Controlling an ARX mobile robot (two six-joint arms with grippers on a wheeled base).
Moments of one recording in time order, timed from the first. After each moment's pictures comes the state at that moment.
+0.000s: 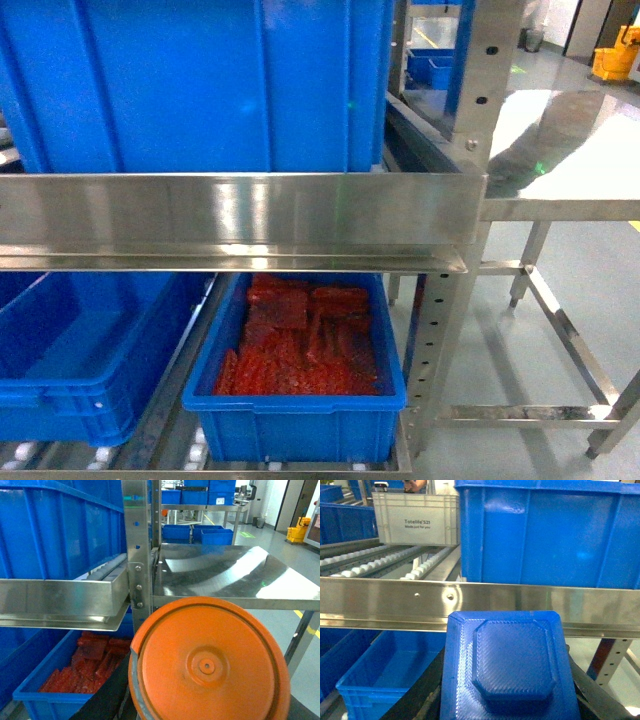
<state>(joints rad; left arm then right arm) 0.00 0.01 0.02 -0.01 0.00 -0.01 0.00 0.00 0.01 -0.01 0.00 0.00</state>
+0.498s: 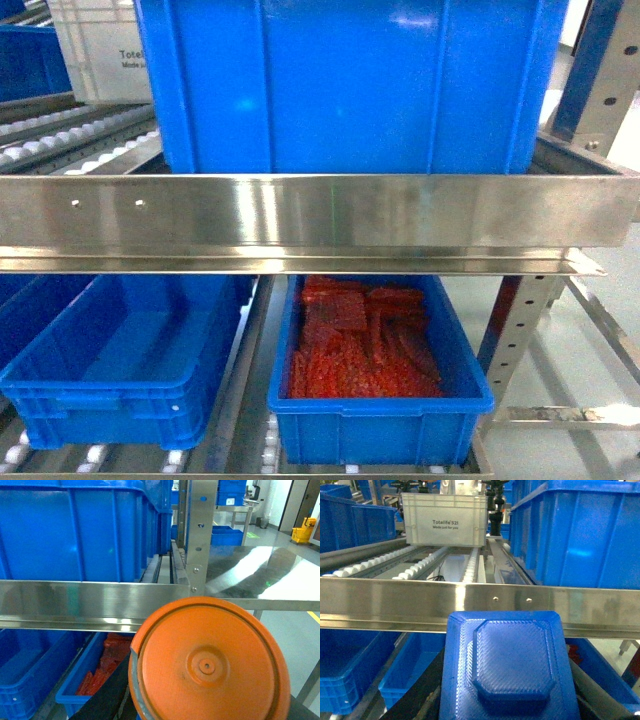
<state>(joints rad) 0.00 0.01 0.02 -0.01 0.00 -0.01 0.00 0.00 0.01 -0.01 0.00 0.00</state>
